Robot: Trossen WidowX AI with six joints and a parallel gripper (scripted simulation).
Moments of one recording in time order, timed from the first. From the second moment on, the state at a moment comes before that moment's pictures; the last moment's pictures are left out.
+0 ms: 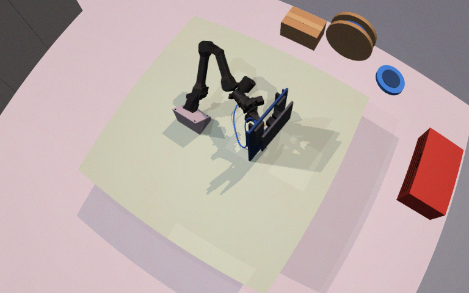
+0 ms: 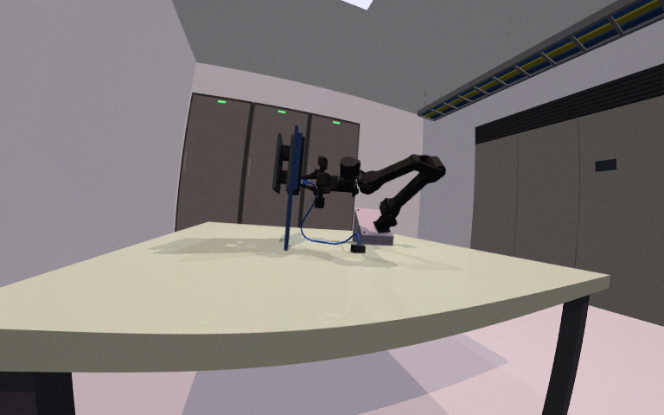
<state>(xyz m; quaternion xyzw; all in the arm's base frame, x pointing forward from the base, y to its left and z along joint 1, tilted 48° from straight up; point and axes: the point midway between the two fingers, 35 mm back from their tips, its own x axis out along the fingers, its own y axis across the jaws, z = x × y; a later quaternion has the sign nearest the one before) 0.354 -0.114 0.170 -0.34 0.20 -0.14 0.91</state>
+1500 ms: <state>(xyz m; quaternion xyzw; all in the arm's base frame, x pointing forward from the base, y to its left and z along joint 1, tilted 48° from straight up) 0.364 -0.117 0.169 -0.34 0.20 -0.14 0.91</state>
